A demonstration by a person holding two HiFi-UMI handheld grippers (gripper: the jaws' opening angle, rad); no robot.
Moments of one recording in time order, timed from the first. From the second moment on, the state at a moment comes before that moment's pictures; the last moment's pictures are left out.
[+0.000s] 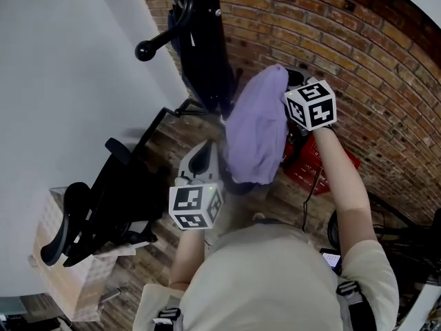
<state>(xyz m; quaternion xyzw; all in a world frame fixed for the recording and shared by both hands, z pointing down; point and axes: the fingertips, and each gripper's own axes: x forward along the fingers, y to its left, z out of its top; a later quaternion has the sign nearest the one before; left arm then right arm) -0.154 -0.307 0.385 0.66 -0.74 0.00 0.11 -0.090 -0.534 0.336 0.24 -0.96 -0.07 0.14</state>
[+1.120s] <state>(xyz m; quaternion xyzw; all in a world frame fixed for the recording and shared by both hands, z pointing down) -0.146 -0.320 0.410 0.58 -0.80 0.00 0.14 -0.064 -0.498 0.472 0.09 -0.99 0.03 0.13</state>
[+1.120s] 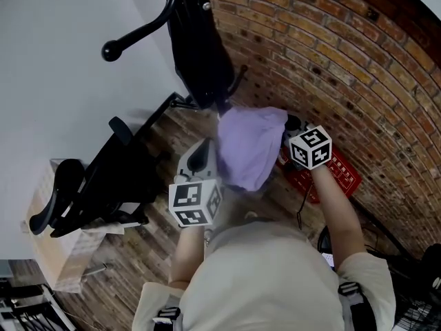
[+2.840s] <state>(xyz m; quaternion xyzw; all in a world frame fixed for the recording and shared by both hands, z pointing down) -0.121 -0.265 0.427 0.57 -0.80 0.01 0.16 0.023 -0.428 0.500 0.11 -0.98 0.19 0.02</state>
